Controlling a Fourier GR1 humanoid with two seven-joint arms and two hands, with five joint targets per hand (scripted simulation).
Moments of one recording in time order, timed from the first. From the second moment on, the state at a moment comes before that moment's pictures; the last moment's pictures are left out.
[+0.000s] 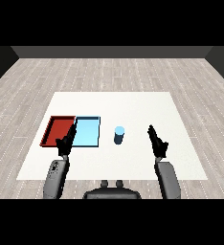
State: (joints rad) left arm -0.04 0.10 -0.01 -1.55 0.01 0.01 0.05; right arm -0.01 -0.09 0.03 -1.58 0.02 -0.01 -0.01
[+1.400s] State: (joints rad) left arm 0.04 0.05 0.01 -1.67 0.04 -0.05 -0.31; right arm 0.06 -0.08 -0.08 -1.58 -0.25 0.26 -0.19
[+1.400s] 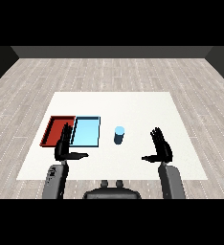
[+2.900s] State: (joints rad) left arm 0.06 0.06 0.05 -1.69 0.07 -0.08 -0.30; right arm -0.31 0.00 0.09 -1.06 -0.34 0.03 -0.29
